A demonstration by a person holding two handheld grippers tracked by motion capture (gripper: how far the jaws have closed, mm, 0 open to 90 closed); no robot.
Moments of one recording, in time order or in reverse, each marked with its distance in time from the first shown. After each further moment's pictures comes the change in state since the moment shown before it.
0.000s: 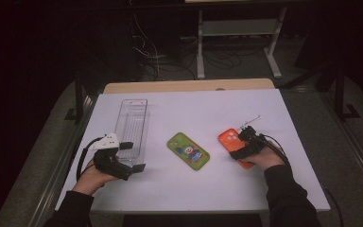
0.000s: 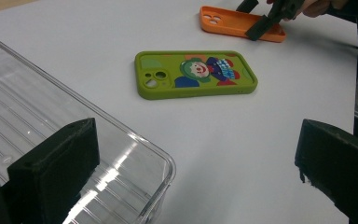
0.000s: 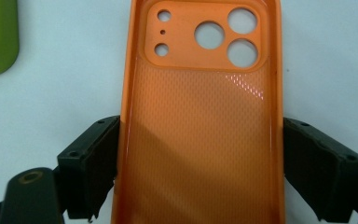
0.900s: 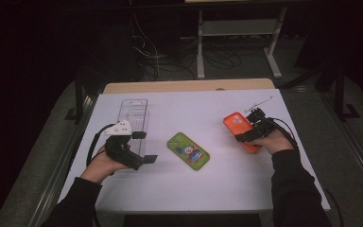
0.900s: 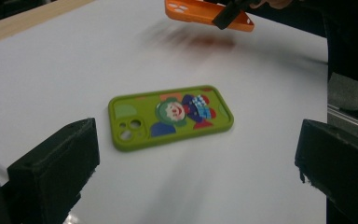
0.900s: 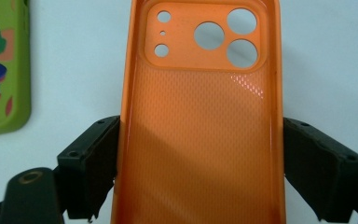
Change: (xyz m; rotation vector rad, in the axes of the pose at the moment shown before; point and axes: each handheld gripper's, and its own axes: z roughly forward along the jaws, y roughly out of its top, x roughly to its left) left arm -0.009 0.055 0.022 0.010 -0.088 0.053; right arm -0.033 0.030 -0.035 -0.080 0.023 0.044
